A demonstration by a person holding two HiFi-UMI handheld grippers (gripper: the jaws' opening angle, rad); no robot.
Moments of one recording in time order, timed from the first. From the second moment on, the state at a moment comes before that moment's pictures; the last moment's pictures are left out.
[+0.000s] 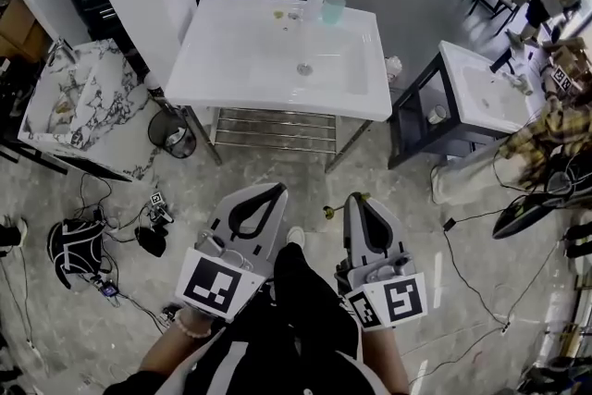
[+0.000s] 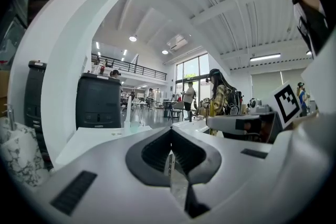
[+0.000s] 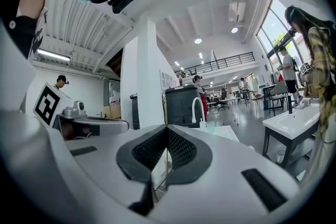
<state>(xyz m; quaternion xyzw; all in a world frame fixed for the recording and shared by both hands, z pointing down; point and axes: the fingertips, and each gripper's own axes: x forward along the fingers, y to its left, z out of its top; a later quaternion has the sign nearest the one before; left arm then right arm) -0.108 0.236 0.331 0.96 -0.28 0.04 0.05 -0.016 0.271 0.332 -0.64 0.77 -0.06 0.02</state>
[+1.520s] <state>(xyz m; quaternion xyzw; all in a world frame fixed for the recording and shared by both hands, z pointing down) -0.006 0.068 0.321 0.93 -0.36 0.05 0.03 0.106 0.100 0.331 -0.59 0.80 -0.08 0.02</state>
